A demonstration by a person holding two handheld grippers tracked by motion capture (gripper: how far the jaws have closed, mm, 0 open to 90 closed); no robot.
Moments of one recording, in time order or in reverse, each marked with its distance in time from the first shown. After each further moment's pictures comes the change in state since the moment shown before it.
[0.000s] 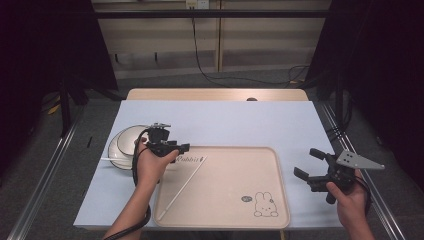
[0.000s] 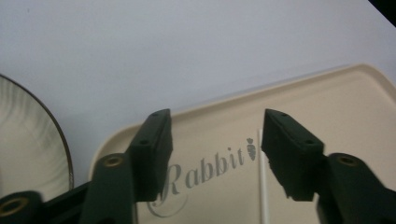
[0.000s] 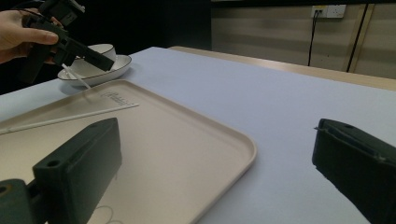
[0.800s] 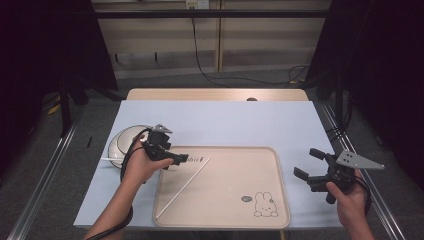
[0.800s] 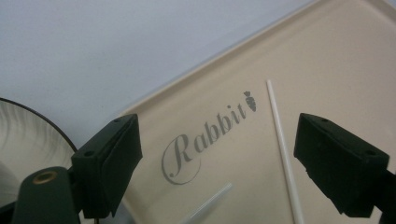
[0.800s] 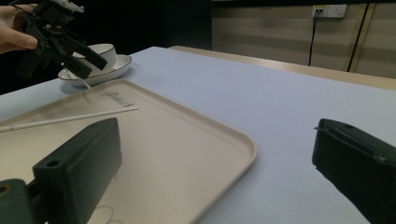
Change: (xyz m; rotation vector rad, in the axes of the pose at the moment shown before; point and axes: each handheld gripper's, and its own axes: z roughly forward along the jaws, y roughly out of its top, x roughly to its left) left arm 0.006 -0.002 -0.008 0.141 -0.067 0.211; right arm 0.000 0.000 0.000 0.006 0.006 0.004
